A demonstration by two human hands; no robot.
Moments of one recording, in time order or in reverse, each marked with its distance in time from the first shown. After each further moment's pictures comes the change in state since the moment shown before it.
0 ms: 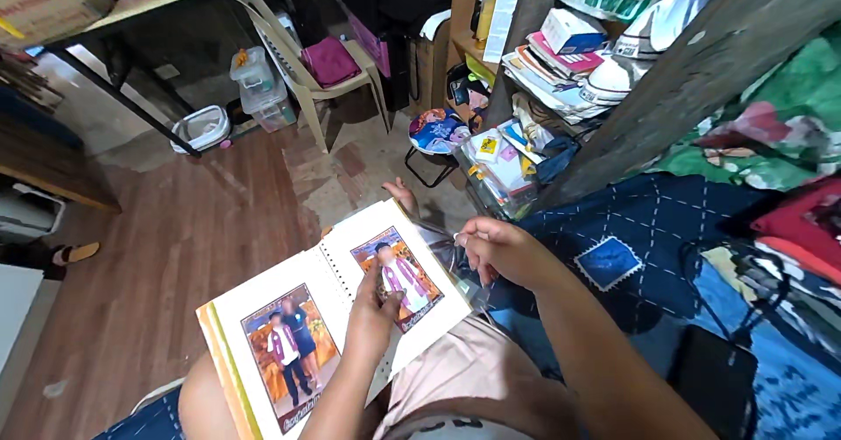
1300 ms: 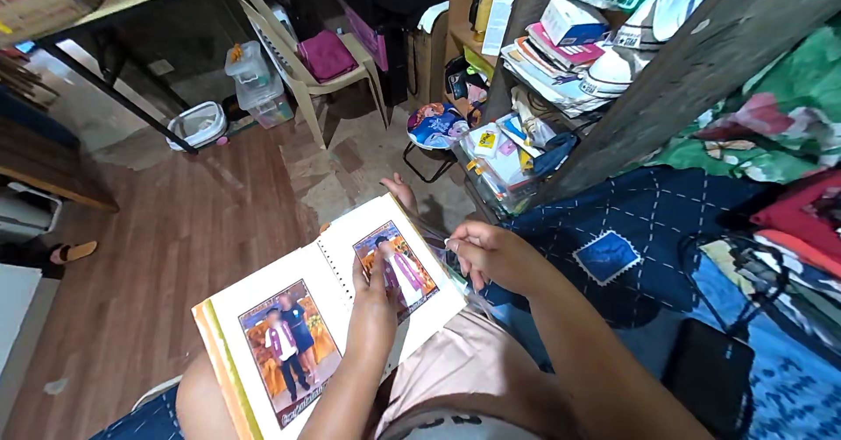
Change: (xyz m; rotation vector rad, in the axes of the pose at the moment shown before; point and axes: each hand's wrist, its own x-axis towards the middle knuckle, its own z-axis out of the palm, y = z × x) left_hand 0.000 0.008 0.015 0.486 0.092 0.073; right_hand -0.005 -0.008 0.008 -0.099 -0.059 0.068
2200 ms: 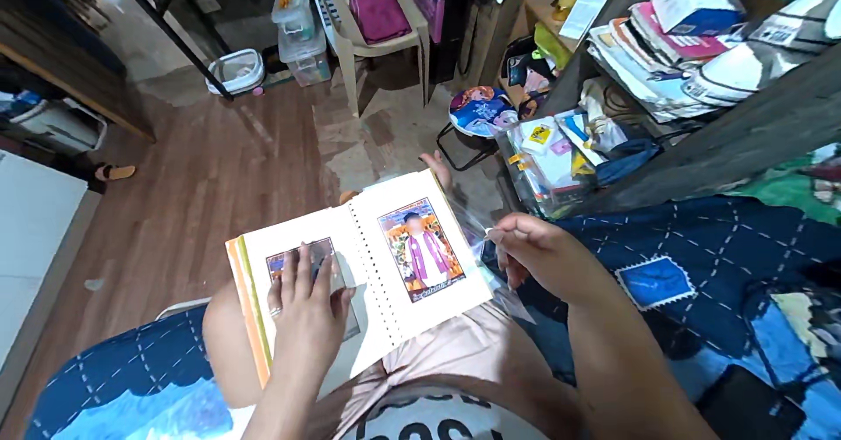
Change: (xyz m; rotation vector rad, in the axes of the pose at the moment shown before) left_hand -0.059 -0.087 -0.062 0.405 0.470 0.161; right_hand 0.002 0.013 0.011 0.028 0.061 -0.185
